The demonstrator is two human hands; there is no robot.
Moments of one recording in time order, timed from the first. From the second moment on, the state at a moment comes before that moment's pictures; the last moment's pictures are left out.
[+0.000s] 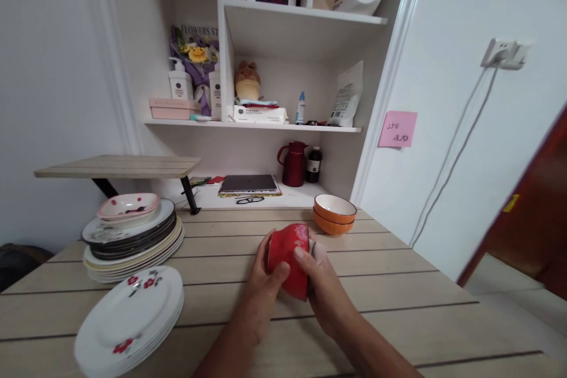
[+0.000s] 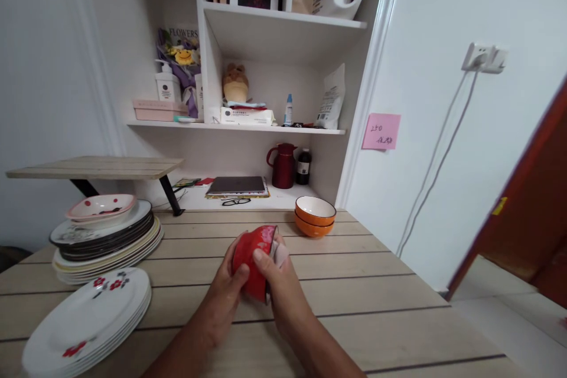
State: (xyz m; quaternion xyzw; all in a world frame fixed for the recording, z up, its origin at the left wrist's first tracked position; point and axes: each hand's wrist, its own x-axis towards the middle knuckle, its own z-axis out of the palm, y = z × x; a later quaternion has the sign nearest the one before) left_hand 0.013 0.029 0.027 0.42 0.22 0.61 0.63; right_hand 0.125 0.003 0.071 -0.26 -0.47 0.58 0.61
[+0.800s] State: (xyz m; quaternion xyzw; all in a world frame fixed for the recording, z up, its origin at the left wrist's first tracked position) left_hand -0.027 0.047 0.022 0.52 0.25 0.54 0.61; right_hand 0.118 0.013 0.059 -0.23 -0.43 0.62 0.62
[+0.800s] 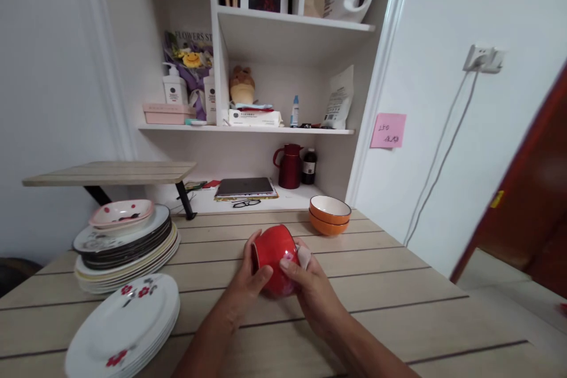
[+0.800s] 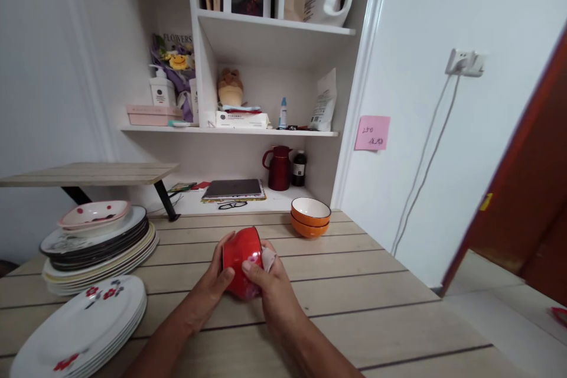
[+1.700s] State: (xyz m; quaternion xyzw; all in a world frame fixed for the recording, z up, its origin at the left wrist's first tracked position) left_hand -0.011 0.028 0.032 0.26 0.27 0.44 0.81; right_hand 0.128 0.005 0.055 -0.29 -0.84 0.23 0.40
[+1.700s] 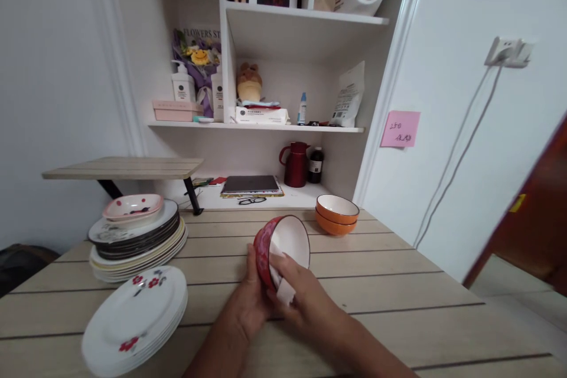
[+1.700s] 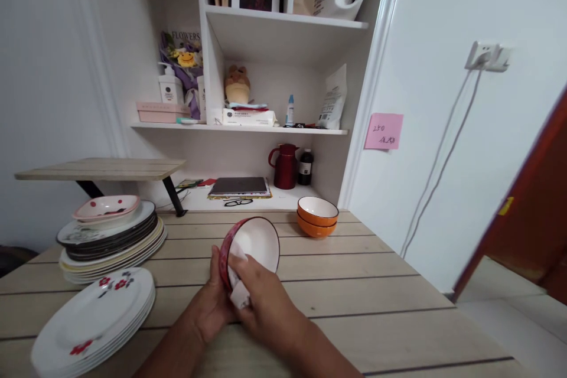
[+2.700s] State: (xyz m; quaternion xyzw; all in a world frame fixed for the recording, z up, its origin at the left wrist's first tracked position) left_hand 0.001 0.020 0.040 0.39 0.17 0.61 0.67; right_hand 0.120 -0.003 0.072 -0.23 -0.43 0.59 0.64
